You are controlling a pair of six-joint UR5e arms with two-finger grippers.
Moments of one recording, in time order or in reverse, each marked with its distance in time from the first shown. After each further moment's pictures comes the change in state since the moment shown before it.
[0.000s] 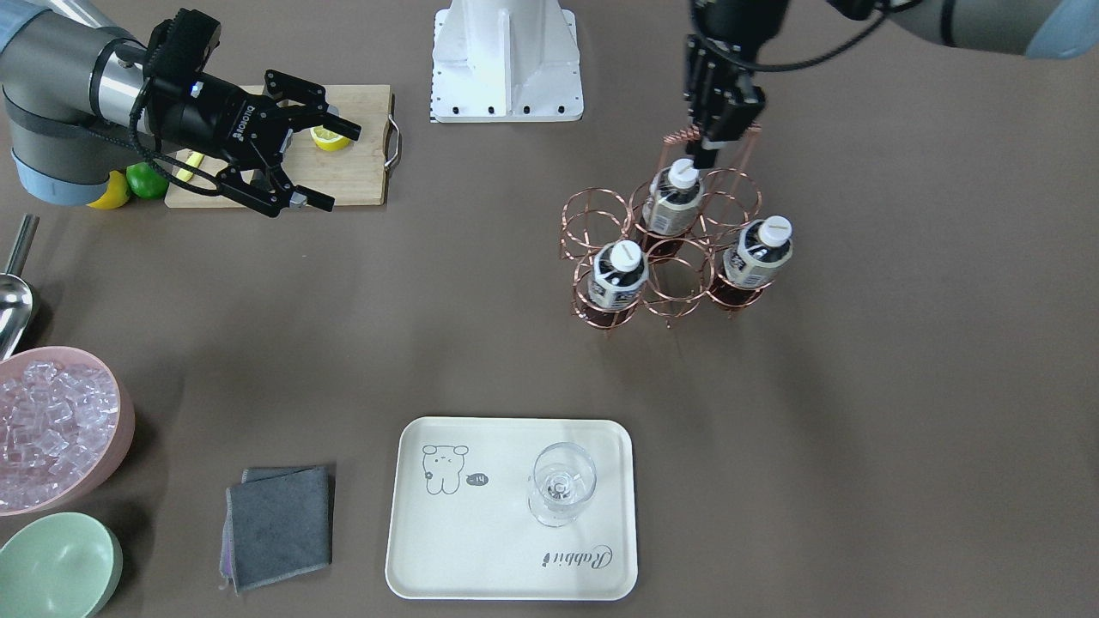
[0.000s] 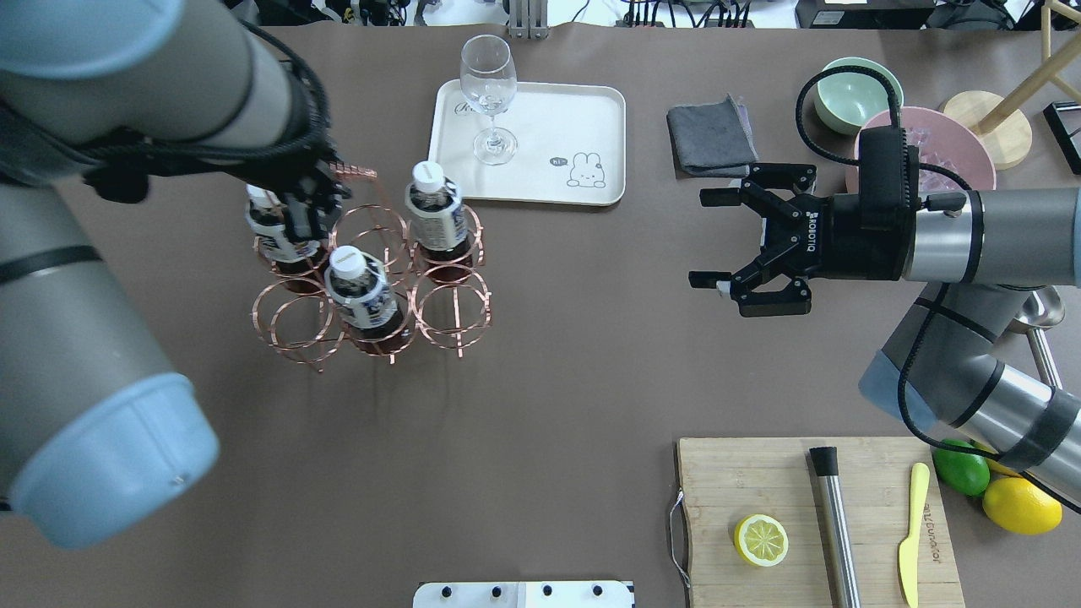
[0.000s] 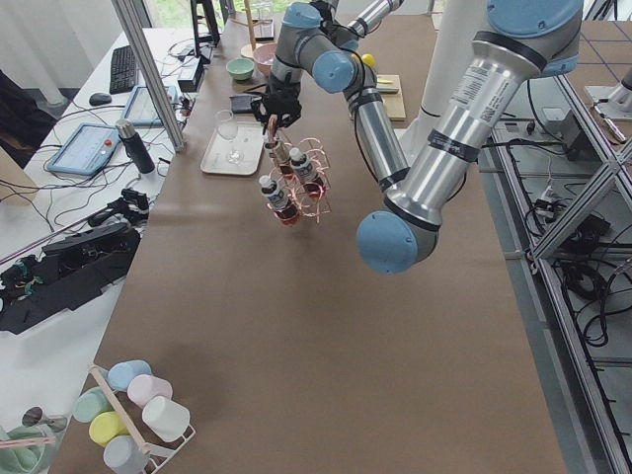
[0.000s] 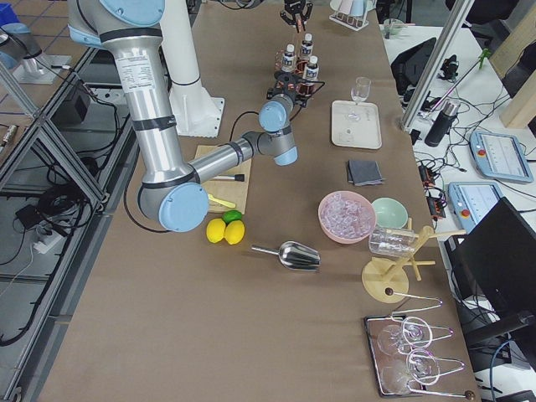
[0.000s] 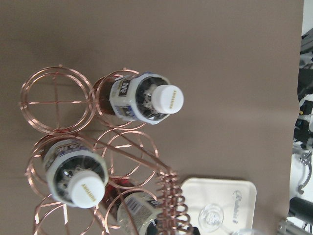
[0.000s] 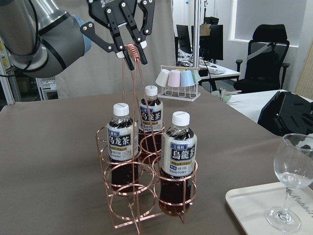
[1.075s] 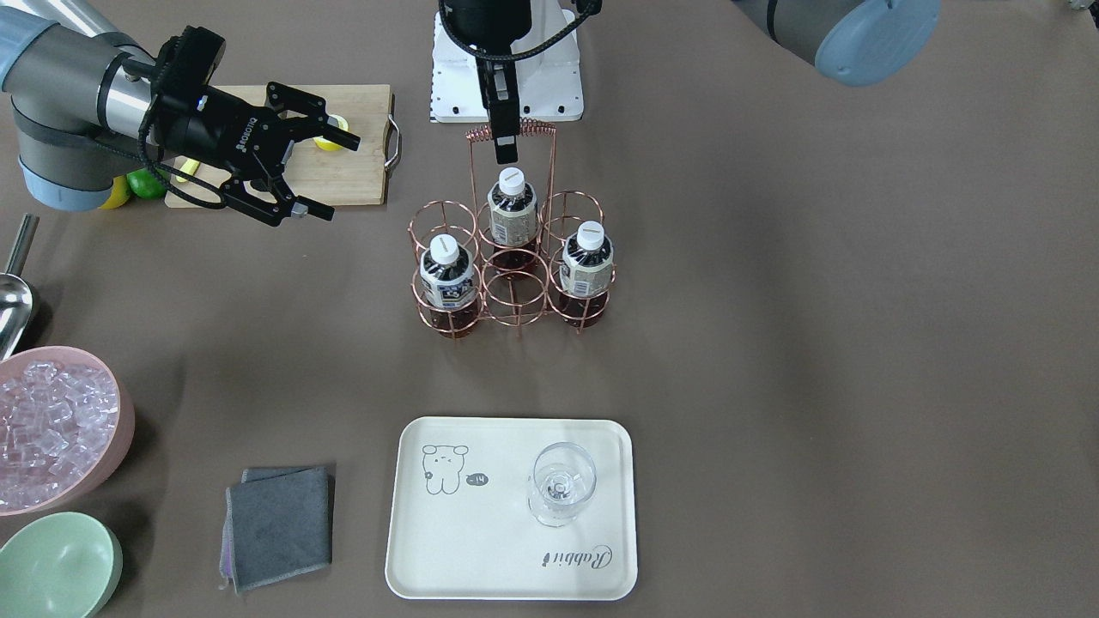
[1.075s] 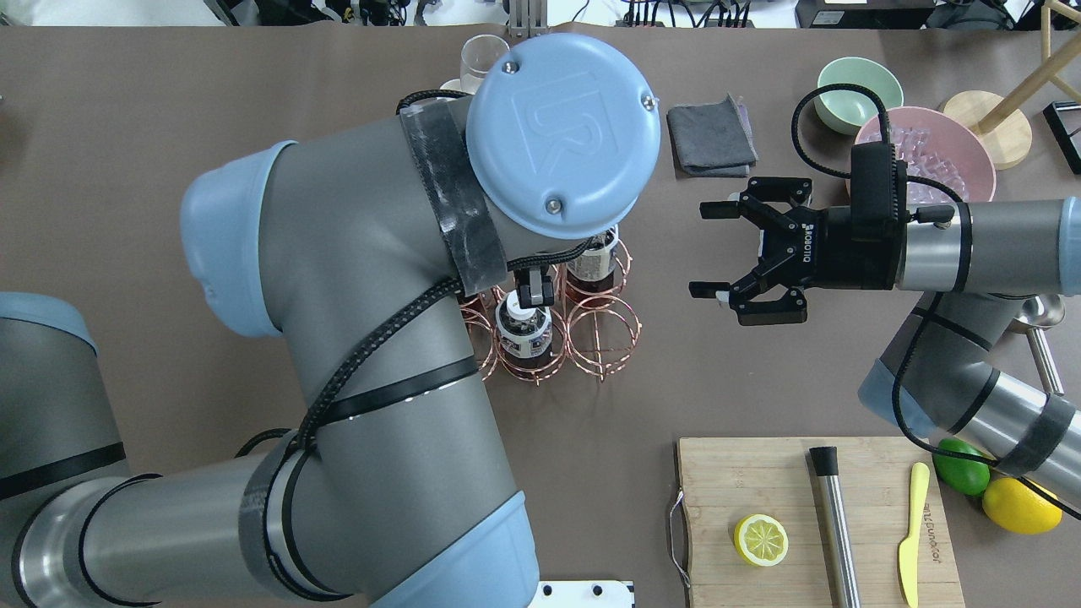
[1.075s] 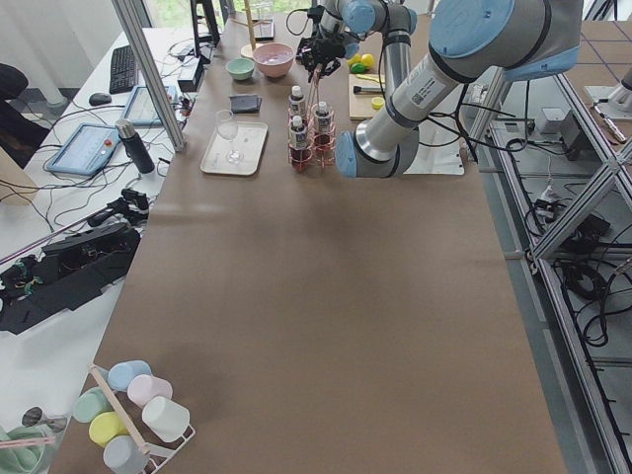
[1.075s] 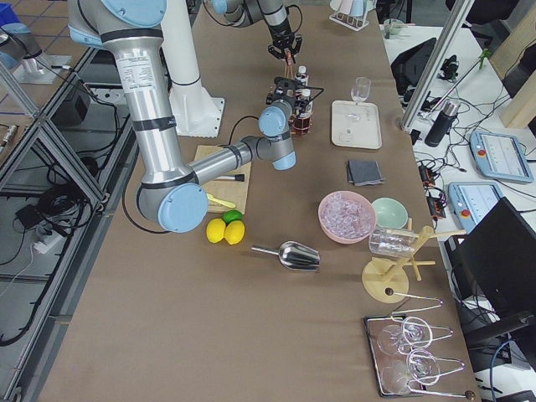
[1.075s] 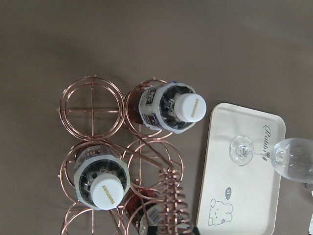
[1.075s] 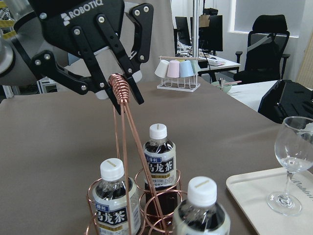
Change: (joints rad) left arm 0.249 -0.296 0.304 0.051 0.233 -0.174; right arm -0.016 -0.010 -0.029 0.013 -0.005 -0.004
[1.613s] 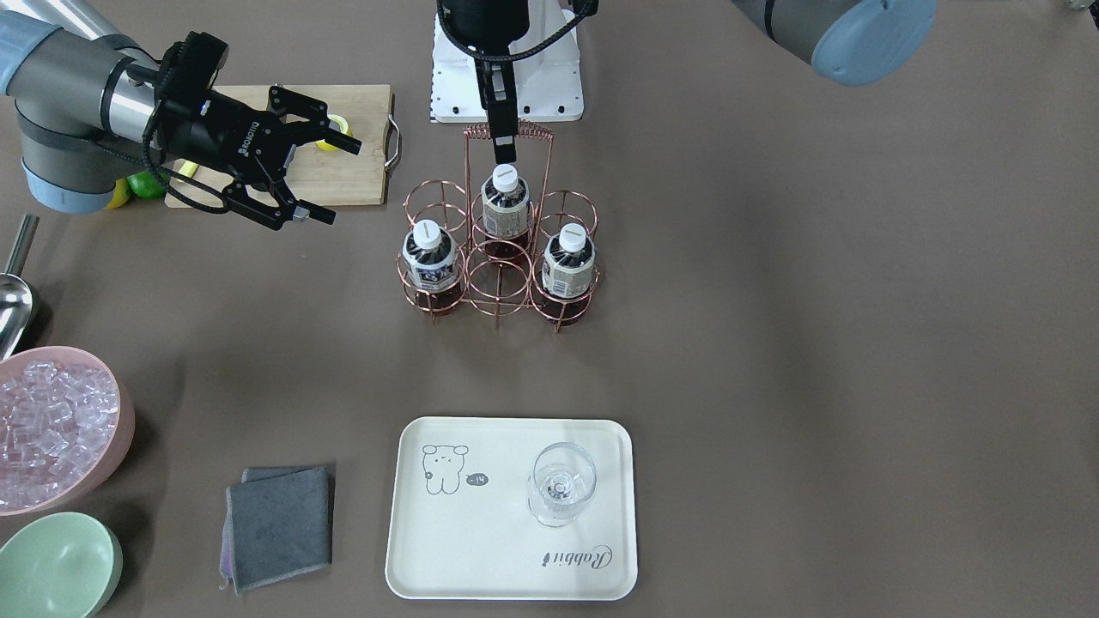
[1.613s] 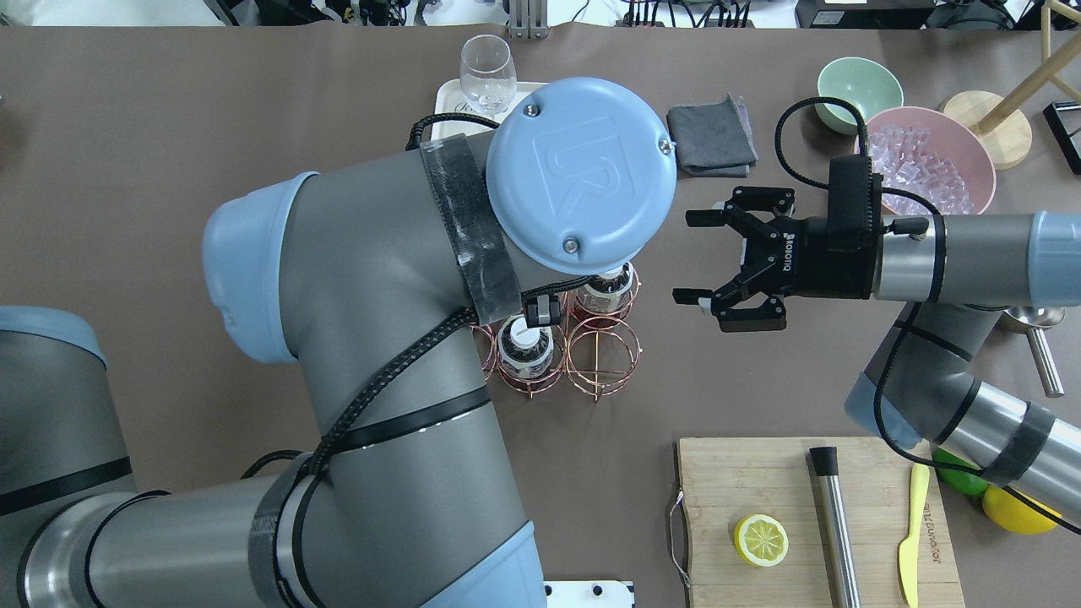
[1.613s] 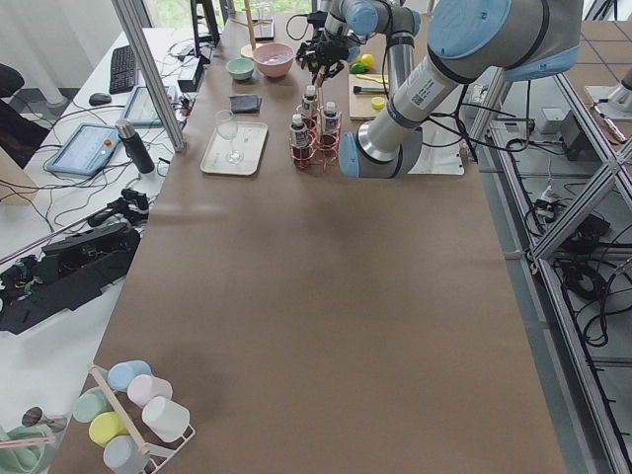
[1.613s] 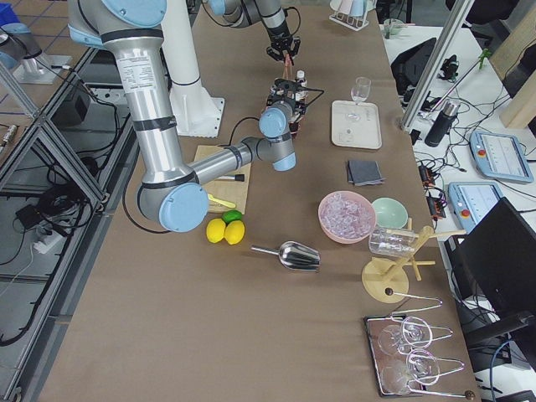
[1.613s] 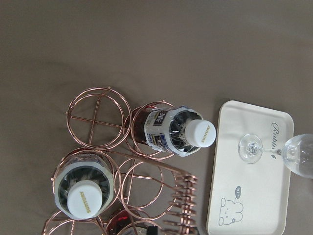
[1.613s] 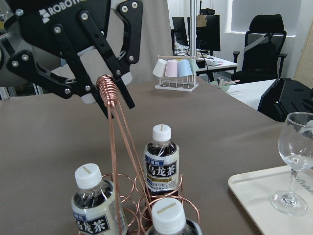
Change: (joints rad) left arm 0.031 0.002 0.002 0.001 0.020 -0.003; right arm -0.036 0.013 -0.025 0.006 -0.045 -0.003
